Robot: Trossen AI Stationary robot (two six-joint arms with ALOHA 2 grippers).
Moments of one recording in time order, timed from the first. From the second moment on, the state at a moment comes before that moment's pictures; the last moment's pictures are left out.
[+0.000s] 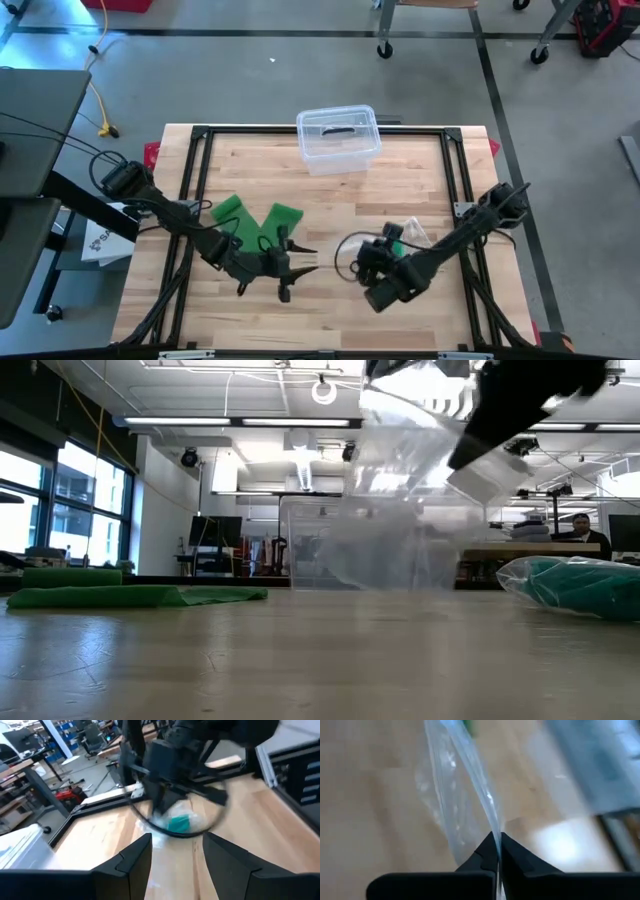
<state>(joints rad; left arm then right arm) -0.58 1.53 0.90 0.34 -0.70 0.13 0.62 1.83 1.37 -1.08 0.83 0.85</state>
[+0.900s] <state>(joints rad) -0.27 1.24 0.90 -1.08 -0.39 -1.07 0.54 1.78 1.29 -1.10 0.60 0.79</state>
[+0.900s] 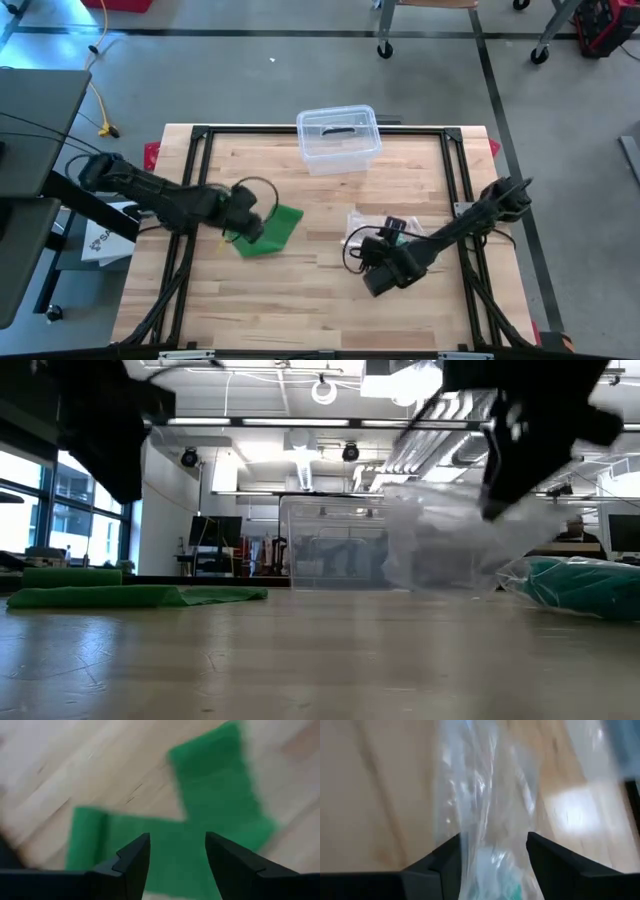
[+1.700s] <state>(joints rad) 0.37 1.45 0.71 -1.13 -0.07 -0.52 0.80 1.77 1.40 -0.97 0.86 0.79</state>
